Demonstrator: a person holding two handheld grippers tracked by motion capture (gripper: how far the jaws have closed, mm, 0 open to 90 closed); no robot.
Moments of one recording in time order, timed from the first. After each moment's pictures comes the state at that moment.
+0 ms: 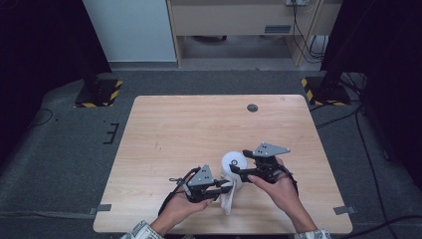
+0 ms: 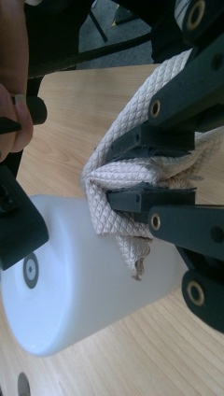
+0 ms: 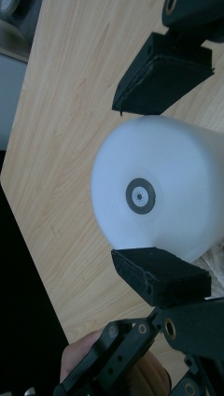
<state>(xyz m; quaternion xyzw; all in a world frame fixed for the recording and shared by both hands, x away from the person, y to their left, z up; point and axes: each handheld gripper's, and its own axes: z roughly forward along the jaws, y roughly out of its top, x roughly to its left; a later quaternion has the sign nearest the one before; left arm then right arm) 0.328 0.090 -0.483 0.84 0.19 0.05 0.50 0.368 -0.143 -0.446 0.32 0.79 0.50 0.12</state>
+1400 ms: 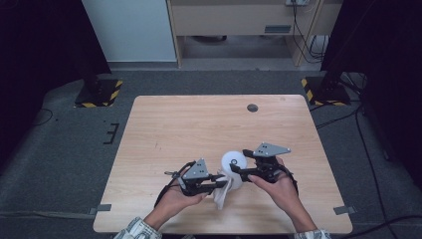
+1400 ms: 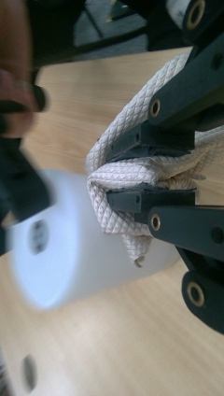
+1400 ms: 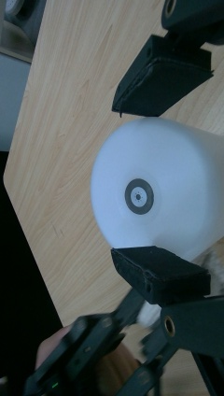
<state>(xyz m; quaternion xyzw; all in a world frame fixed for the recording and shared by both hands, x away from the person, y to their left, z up) 0.341 0.116 -0.462 0.83 0.19 0.07 0.52 0.369 -0.144 -0.448 0.32 0.79 0.51 0.13</state>
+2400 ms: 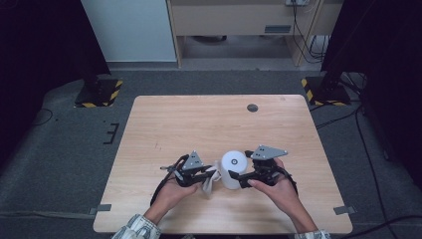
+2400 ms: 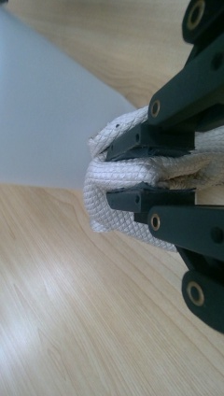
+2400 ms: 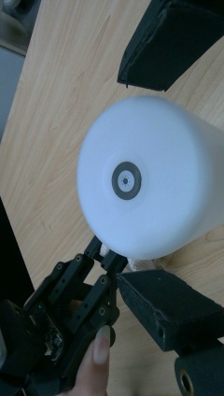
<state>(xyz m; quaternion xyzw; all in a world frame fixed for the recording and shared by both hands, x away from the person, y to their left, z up) 0.375 0.124 -0.497 0.85 0.27 0.11 0.44 0.365 -0.137 -0.453 0.30 0.81 0.49 0.13</state>
